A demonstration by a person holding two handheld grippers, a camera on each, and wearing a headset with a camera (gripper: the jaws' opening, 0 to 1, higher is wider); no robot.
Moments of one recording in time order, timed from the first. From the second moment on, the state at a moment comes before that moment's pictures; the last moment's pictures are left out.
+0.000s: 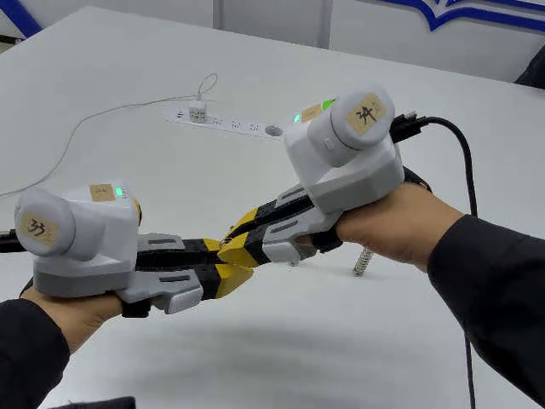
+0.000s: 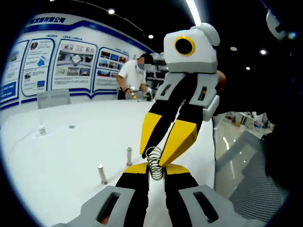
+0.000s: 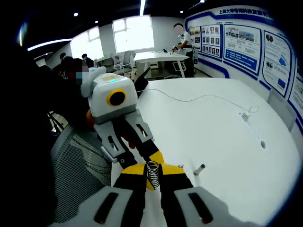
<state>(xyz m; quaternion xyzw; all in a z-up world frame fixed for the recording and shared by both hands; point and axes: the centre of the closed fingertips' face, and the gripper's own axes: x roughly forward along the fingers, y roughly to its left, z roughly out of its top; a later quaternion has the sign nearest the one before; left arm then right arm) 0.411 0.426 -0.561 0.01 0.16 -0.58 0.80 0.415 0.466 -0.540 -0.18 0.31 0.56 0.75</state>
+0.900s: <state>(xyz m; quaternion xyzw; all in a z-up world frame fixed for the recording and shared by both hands) 0.402 0.420 -0.585 0.15 0.15 -0.60 0.78 0.399 0.446 -0.570 -0.31 0.35 0.56 0.68</state>
